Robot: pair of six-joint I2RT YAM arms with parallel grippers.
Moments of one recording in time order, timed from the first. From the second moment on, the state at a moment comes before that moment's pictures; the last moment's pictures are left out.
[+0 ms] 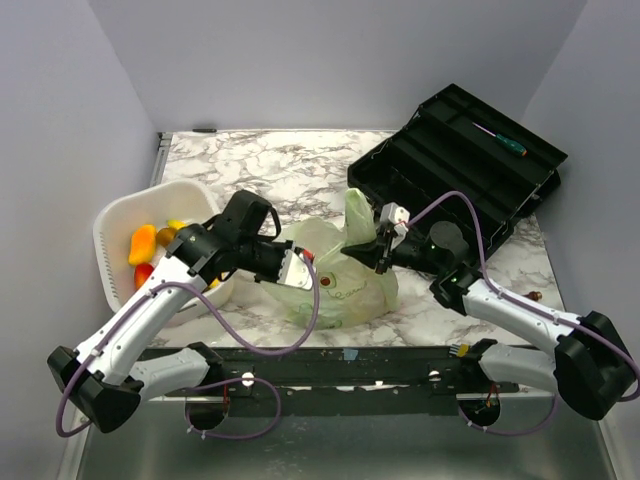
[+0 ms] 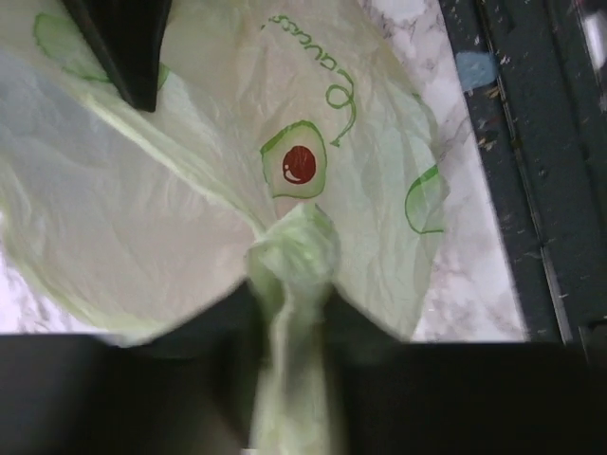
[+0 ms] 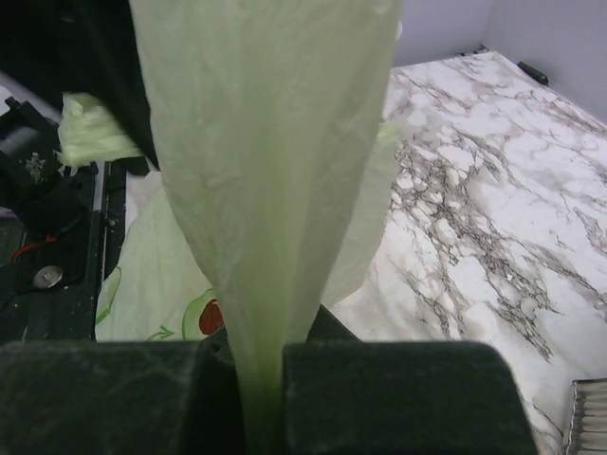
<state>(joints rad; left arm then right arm) -0.64 1.08 1.16 -1.01 0.64 1.18 0.64 1.15 0.54 0.64 -0.66 -0.01</state>
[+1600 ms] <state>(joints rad) -0.22 0.92 1.30 -1.10 0.87 0.72 0.60 1.14 0.54 0.39 -0.67 0.02</state>
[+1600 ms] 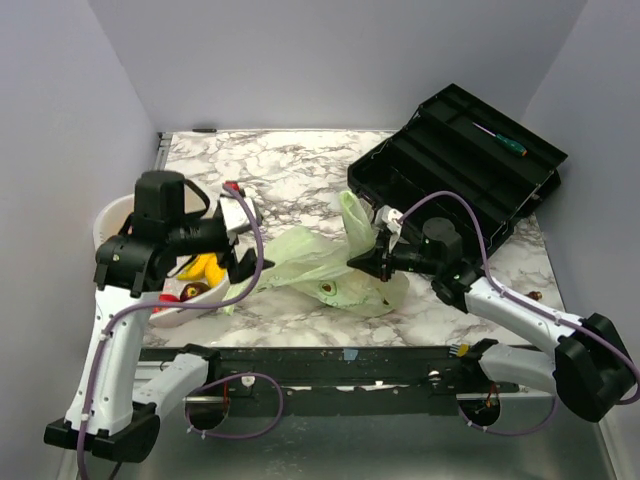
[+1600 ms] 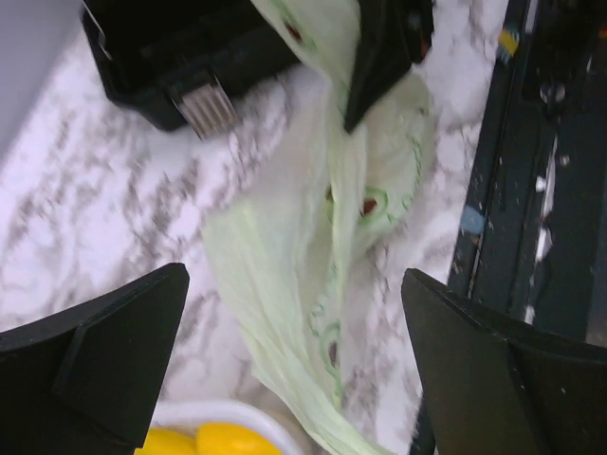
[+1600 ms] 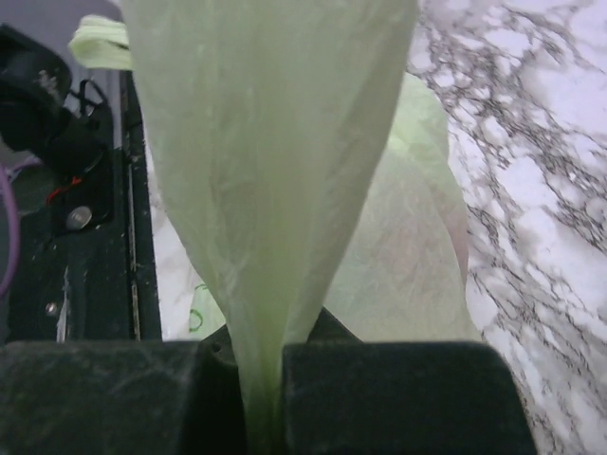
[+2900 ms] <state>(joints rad) -0.59 1.27 1.17 -0.08 0.89 -0.19 0.60 1.07 0.61 0.38 -0.61 0.09</state>
